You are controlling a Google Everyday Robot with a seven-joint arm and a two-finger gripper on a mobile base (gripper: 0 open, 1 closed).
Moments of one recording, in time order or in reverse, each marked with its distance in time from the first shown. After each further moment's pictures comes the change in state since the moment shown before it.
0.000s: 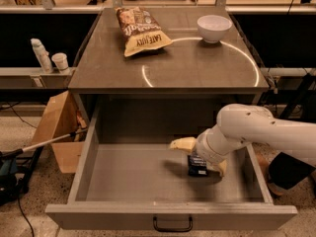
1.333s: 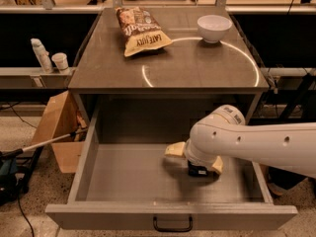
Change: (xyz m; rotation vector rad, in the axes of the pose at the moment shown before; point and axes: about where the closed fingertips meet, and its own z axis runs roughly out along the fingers) arm -0.003 -0.001 0.012 0.219 -0.178 -0.066
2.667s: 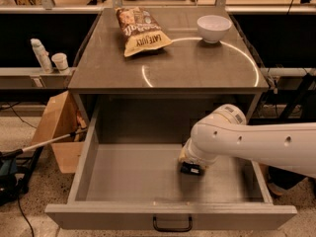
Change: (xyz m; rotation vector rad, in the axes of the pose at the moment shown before) arm 0.000 0.000 0.000 0.000 0.000 0.000
